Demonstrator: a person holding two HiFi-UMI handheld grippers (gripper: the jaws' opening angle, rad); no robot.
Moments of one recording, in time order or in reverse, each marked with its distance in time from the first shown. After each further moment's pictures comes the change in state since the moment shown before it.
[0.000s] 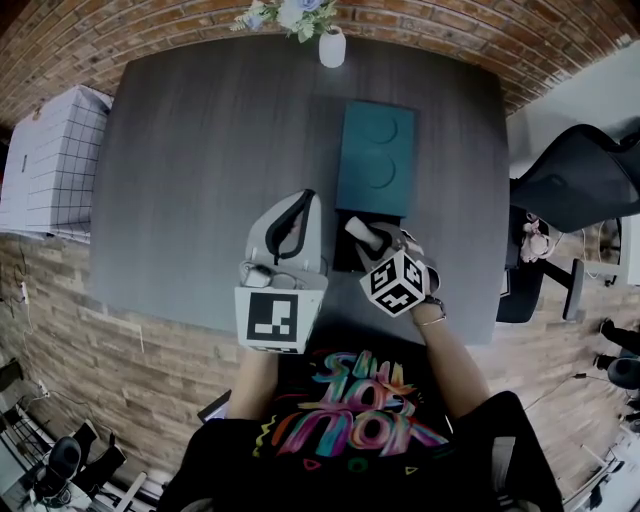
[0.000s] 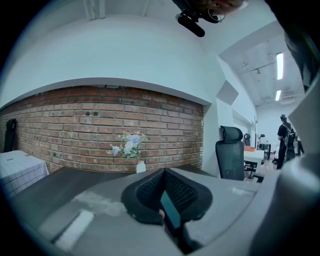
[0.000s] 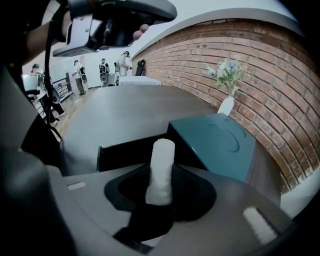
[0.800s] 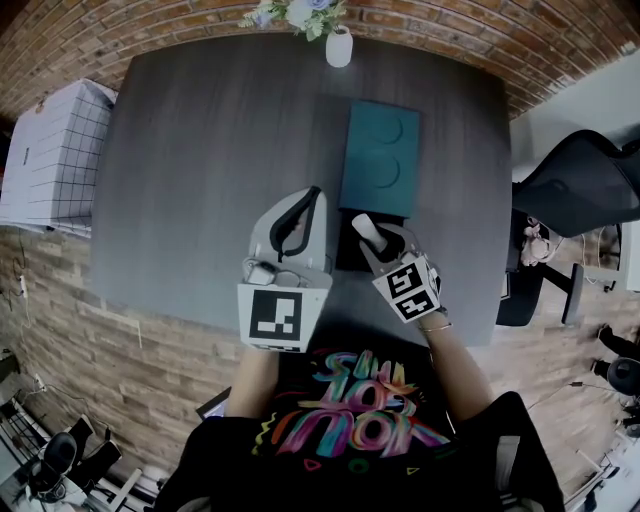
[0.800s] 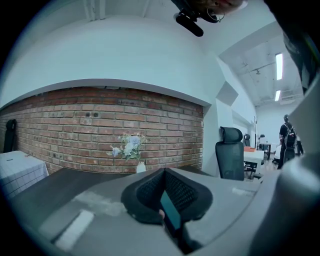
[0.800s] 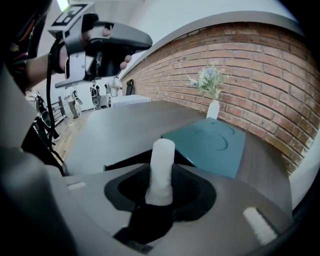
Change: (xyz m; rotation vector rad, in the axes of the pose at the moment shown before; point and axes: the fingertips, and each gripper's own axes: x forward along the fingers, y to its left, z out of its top) left arm -0.001 0.000 0.004 0.000 -0.009 -0.003; right arm -0.024 -0.010 0.016 0.183 -0.186 -0.012
